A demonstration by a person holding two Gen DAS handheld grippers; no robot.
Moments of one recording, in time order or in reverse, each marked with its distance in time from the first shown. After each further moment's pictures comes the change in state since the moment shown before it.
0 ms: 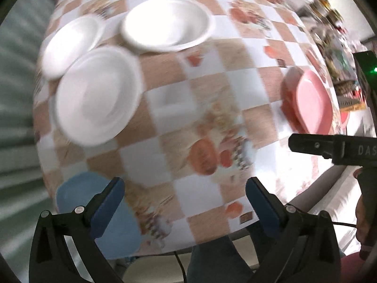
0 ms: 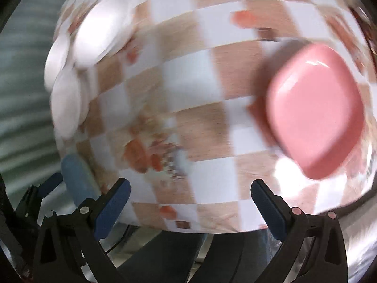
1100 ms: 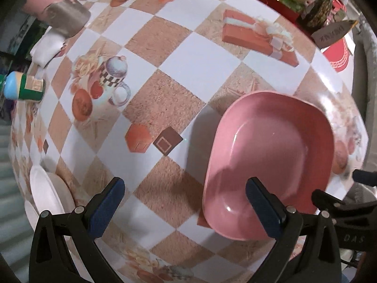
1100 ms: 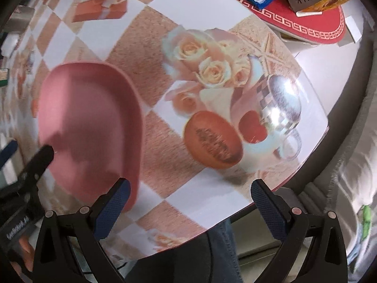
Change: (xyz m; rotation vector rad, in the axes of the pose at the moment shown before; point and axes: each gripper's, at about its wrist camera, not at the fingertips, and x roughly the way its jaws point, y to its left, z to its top) left arm 0.111 -0.234 0.133 0.551 0.031 0.269; right arm -0.008 -0.220 -0.023 0.535 -0.025 -0.089
